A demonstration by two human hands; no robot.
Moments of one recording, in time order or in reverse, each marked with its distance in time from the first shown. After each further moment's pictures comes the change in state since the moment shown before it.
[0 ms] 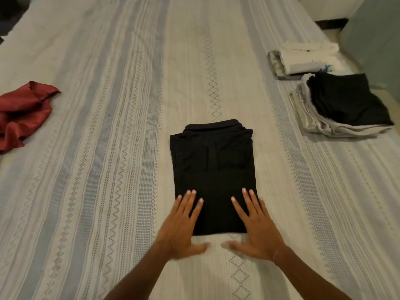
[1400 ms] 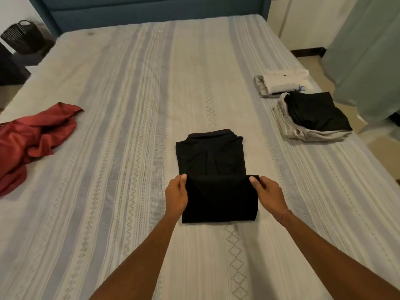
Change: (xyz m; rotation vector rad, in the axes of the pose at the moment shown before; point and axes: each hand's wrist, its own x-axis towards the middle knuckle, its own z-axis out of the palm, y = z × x) left_hand 0.005 0.022 -0.087 -0.955 0.517 -0.604; right_hand -0.018 -0.010 -0.103 0.856 0.394 0.502
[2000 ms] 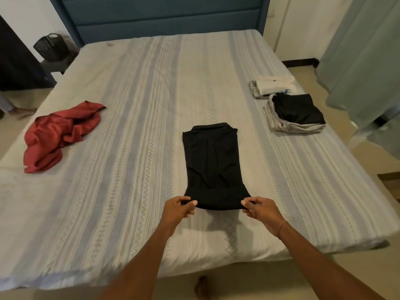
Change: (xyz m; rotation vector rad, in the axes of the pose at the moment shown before) left_hand -0.188 -0.005 -0.083 -0.234 -0.262 -0.261; right_hand -0.183 0.021 -0.038 0.381 -0.233 0.269
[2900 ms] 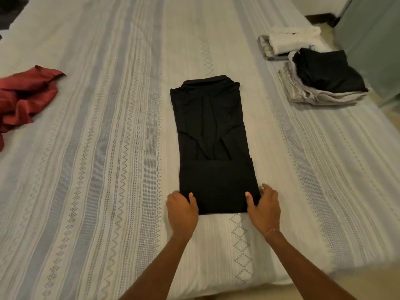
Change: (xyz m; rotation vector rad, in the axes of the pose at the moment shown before) left_hand 0.139 -0.092 0.074 0.629 0.416 0.098; right_hand 0.135 0.092 0.050 -0.630 0.451 -0.247
